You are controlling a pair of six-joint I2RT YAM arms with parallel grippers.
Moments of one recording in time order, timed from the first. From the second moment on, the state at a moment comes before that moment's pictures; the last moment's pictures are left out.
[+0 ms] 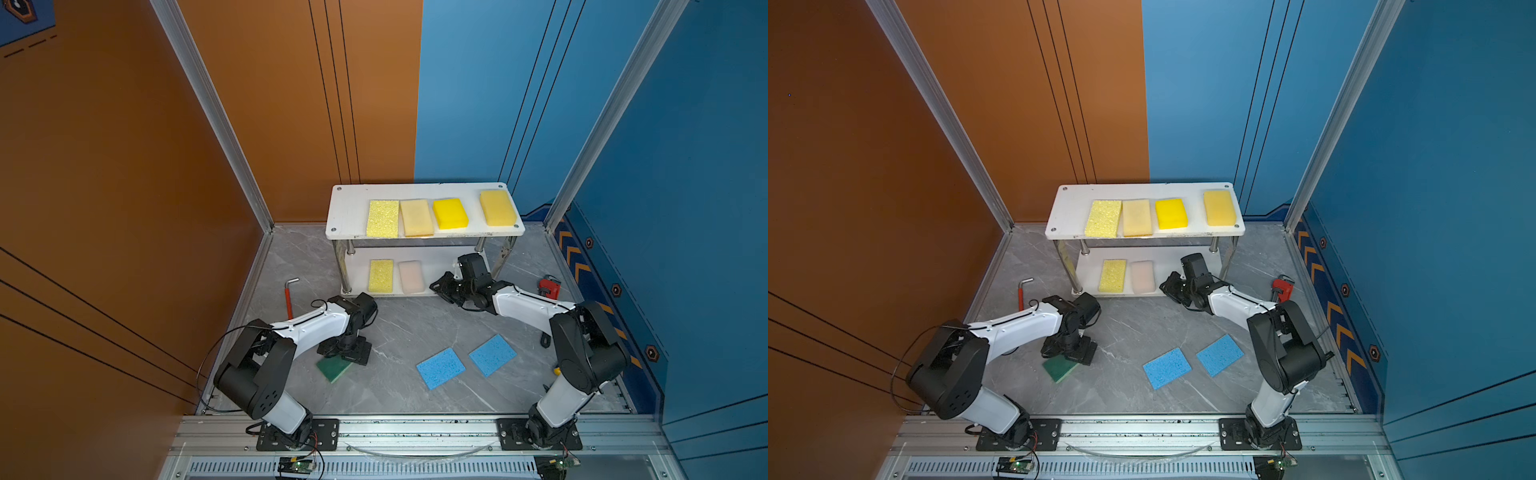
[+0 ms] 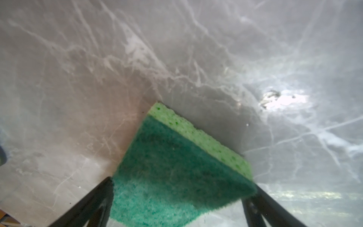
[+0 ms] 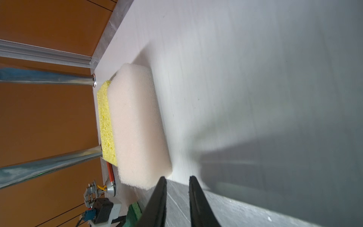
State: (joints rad) left arm -0.55 1.56 0.86 -0.97 -0.12 -0.38; right arm 0.43 1.73 1.01 -0.03 -0.33 0.94
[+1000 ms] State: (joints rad) left arm -0.55 1.57 0.87 -0.97 -0.10 -0.39; right arm 0.48 1.94 1.18 0.11 -0.38 1.00
